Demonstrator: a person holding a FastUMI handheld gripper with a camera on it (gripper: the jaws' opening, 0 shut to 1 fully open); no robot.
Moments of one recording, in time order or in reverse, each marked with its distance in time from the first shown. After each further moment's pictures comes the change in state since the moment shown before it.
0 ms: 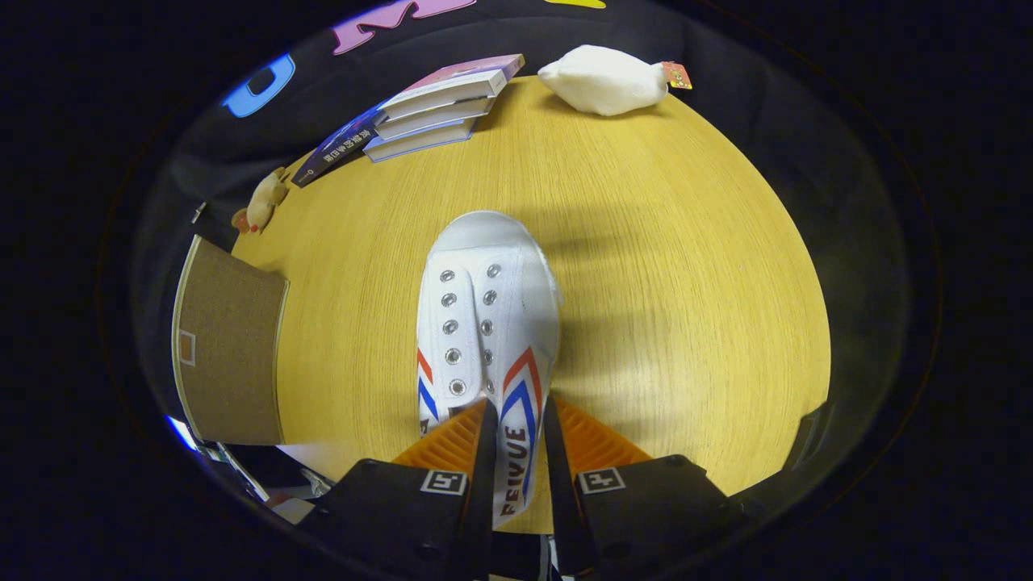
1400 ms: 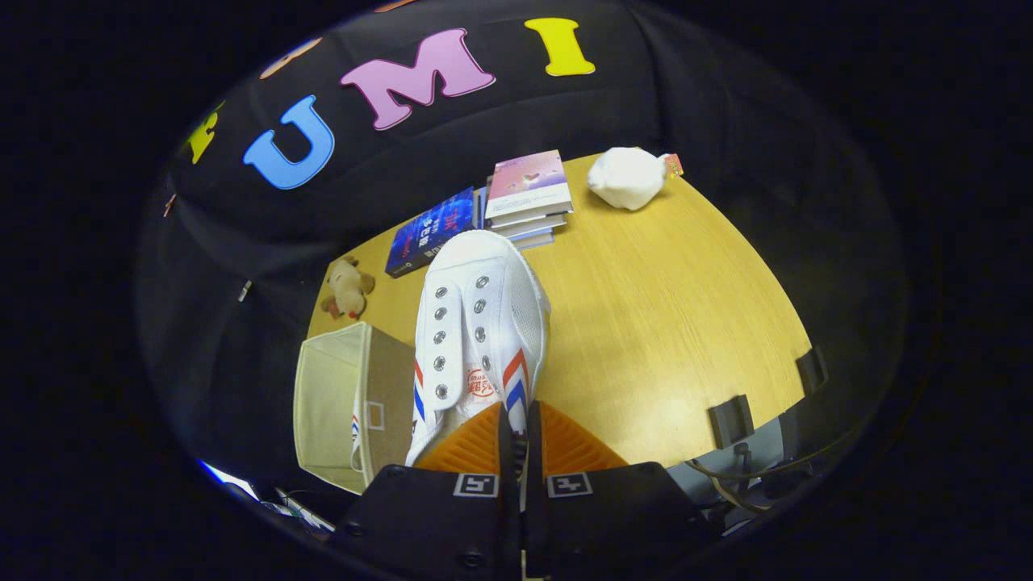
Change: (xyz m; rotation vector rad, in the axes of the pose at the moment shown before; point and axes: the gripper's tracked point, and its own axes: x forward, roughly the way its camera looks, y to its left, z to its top) arm -0.172 0.171 0.041 0.166 -0.271 0.082
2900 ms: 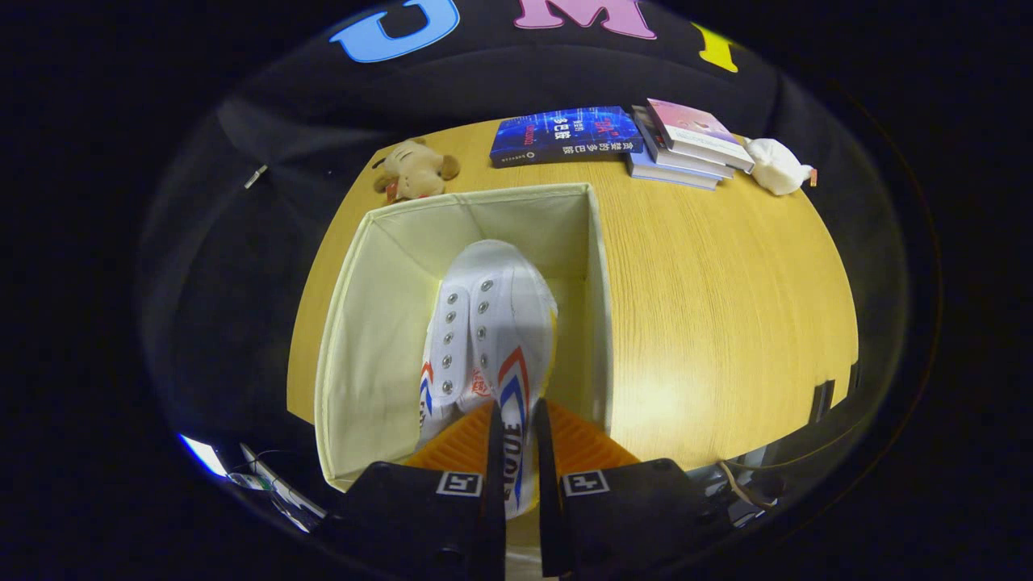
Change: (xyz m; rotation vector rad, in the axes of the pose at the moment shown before) arm 0.105 0.200 -0.126 -0.259 0.248 -0.034
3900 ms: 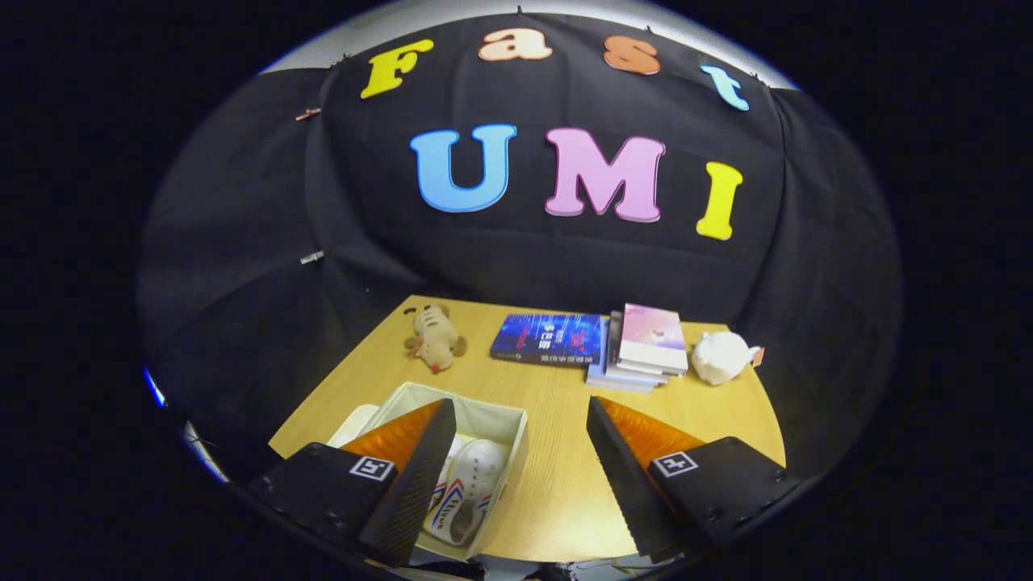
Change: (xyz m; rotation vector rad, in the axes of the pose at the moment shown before) arm -0.182 -0.045 0.132 -0.235 -0.720 -0.008
